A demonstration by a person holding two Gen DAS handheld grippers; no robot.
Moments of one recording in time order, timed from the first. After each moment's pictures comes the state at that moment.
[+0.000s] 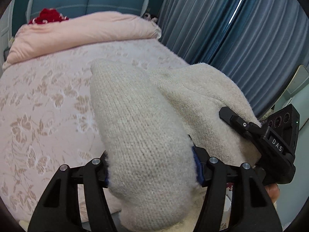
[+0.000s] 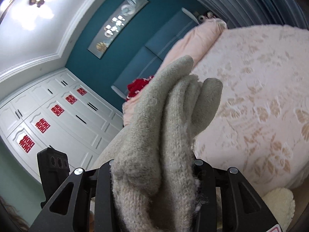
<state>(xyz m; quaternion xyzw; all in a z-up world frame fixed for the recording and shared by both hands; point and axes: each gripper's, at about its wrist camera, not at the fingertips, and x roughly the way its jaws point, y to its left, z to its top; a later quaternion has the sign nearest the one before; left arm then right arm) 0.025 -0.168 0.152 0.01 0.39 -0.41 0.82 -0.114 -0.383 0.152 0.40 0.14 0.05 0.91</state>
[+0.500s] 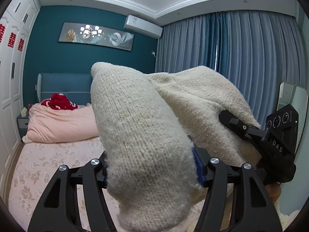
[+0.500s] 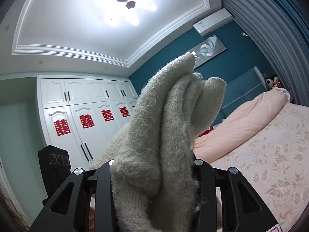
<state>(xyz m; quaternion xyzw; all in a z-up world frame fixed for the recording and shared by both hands) -0.007 -0.030 0.342 -0.02 0.11 -0.41 0.91 -0.096 -0.271 0.326 0.25 -0.04 0.18 0.95</state>
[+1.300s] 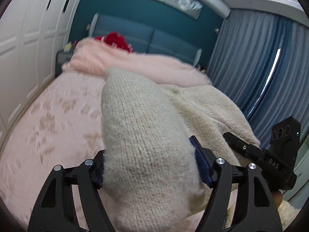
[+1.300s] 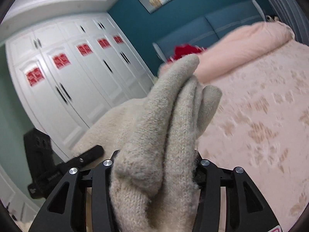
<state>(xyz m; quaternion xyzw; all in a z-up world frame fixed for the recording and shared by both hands) 0.141 0.125 0.075 -0.10 0.33 -0.24 0.91 0.077 -0.159 0.011 0.25 0.34 0.13 0.90</state>
